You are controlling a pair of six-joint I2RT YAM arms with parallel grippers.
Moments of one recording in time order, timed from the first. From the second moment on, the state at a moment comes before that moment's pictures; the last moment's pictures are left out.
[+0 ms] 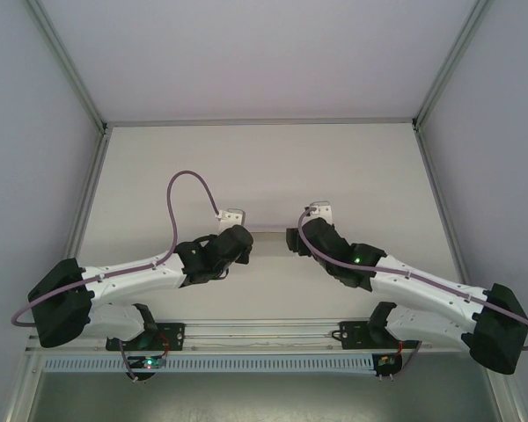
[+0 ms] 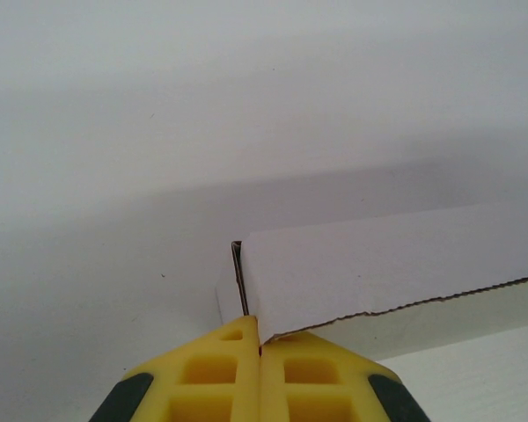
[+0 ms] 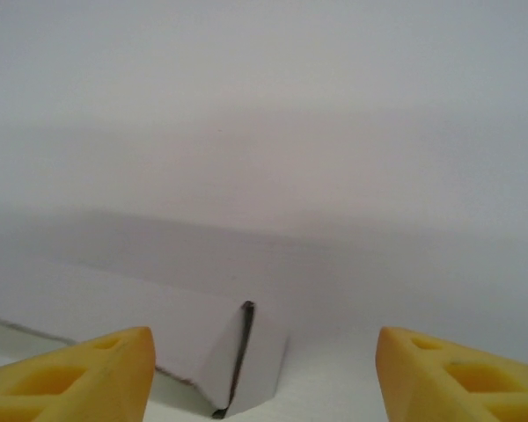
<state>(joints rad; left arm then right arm) -0.97 1.29 0.72 -0.28 -0.39 -0.71 0.89 1.05 0.63 -0.34 0.44 0.63</state>
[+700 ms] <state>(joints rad) -0.97 1.29 0.73 -0.29 -0.38 -0.65 0.85 1.06 0.54 -0.14 0.25 0.81</state>
